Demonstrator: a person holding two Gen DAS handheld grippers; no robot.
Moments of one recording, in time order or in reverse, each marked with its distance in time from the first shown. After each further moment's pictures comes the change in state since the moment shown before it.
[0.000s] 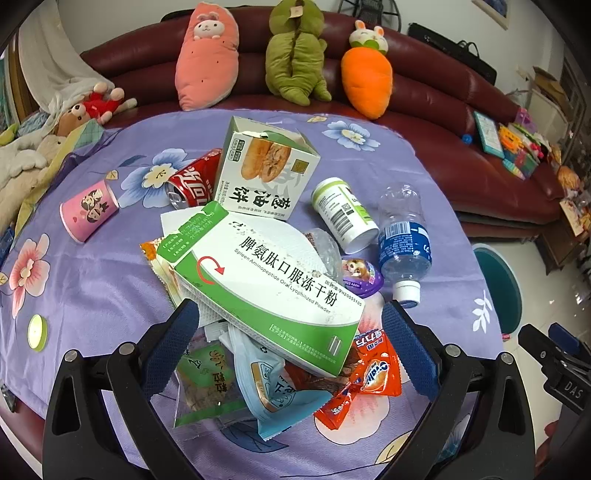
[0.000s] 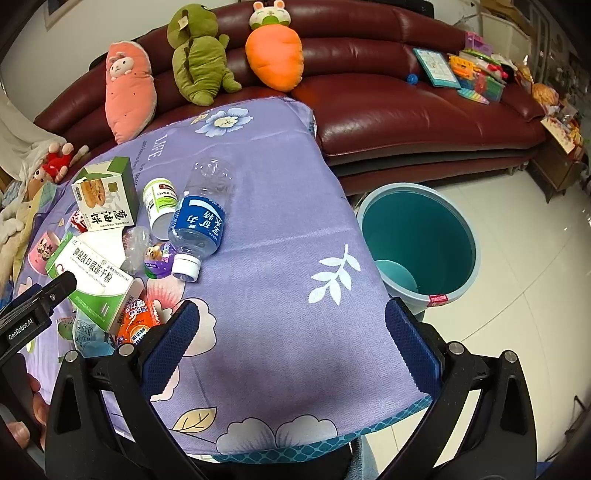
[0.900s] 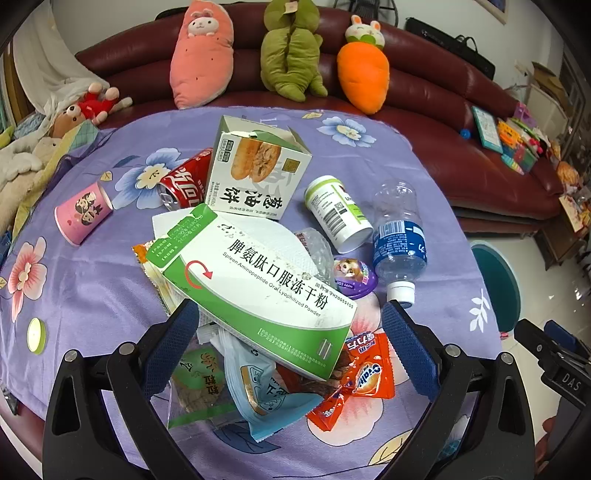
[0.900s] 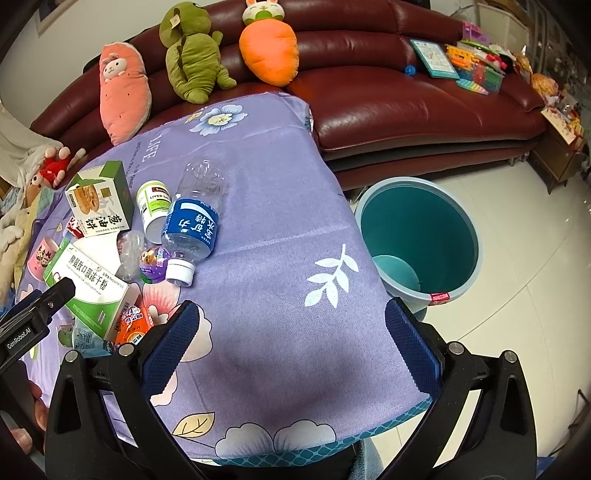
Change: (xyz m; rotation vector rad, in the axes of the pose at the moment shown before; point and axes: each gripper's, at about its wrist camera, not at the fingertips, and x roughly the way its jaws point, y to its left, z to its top) left arm 0.004 -0.008 0.003 0.011 0.017 0.000; right arm 0.008 -0.006 0.006 0.025 0.025 0.008
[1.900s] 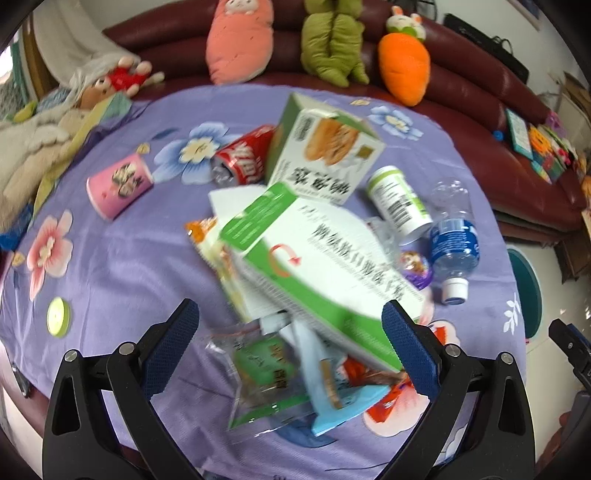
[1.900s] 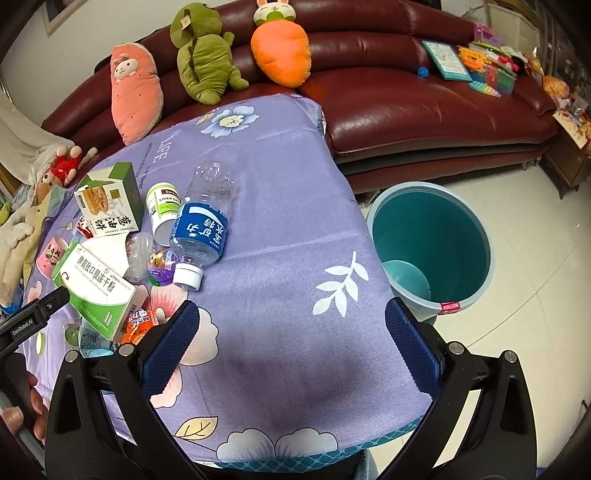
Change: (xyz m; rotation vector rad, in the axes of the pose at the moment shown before) left arm 0.007 0.054 0.002 -0.081 0.090 0.086; right arm 0.006 -0.004 0.006 -0.016 0.001 0.059
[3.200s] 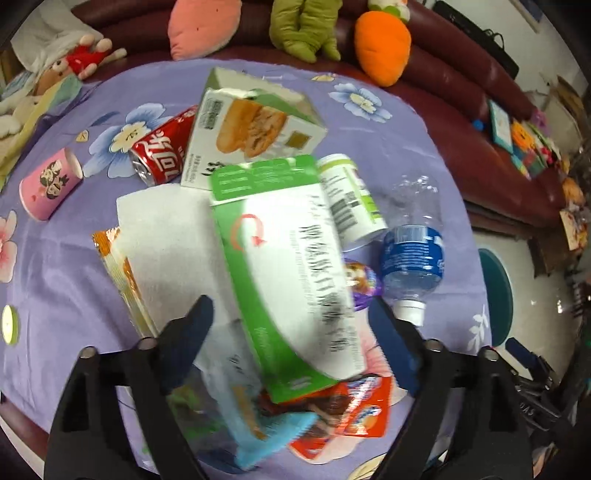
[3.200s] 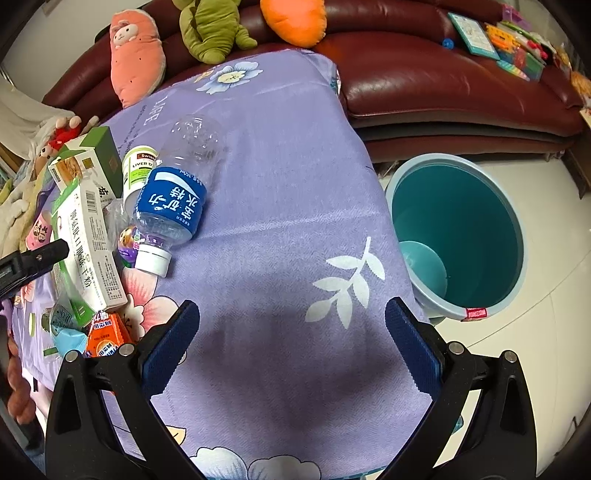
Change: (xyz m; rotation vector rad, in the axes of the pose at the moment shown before) left arm 0.033 -0.064 0.029 0.010 0.081 -0.098; right arm 0.064 -0.015 0.009 -0.047 0.143 0.050
